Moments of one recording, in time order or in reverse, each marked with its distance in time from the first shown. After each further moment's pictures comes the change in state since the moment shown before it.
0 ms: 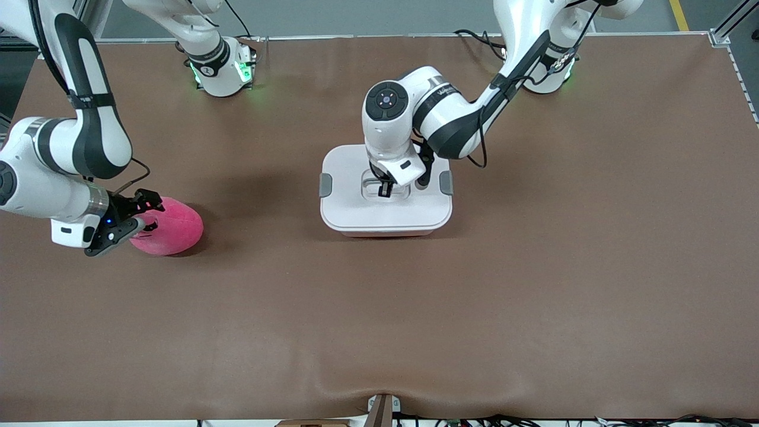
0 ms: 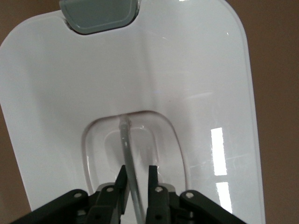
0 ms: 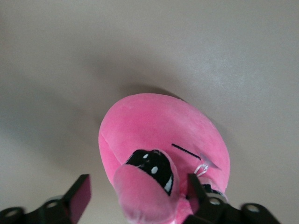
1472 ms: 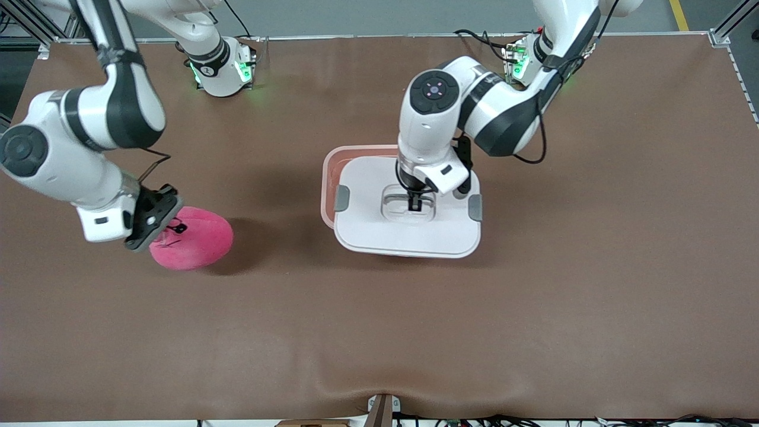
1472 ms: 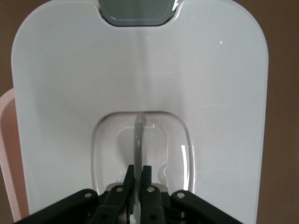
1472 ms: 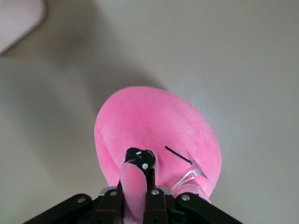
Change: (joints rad) left arm 0.140 -0.105 0.007 0.027 0.005 -0.054 0.080; right arm 0.274 -0.093 0.010 0.140 -0.020 -0.067 -0.156
